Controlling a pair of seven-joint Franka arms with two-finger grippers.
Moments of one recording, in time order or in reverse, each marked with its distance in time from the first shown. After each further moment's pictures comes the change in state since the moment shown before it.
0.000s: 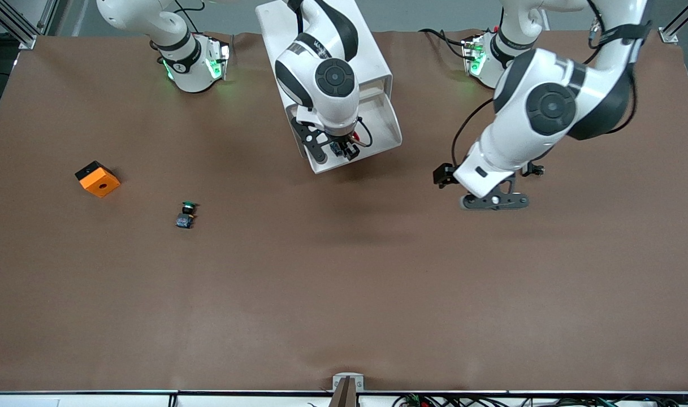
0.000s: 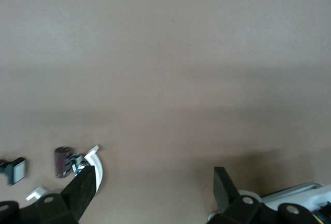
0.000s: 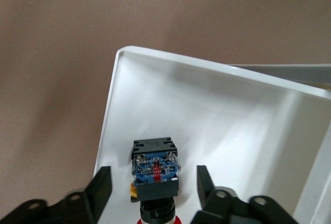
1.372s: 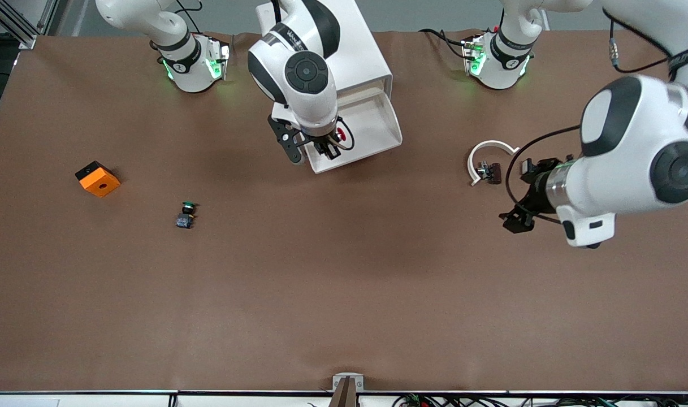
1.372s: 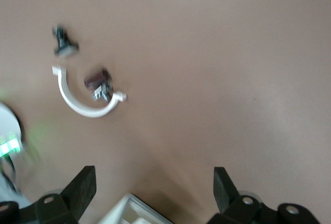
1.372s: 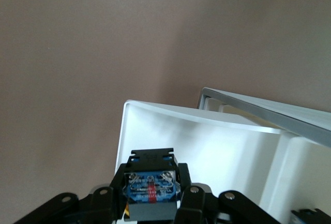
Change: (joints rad) left arm -0.010 0.195 0.243 0.553 -0.061 -0.509 -0.708; right arm -0.064 -0.074 -0.008 -0.005 -0.005 -0.057 -0.004
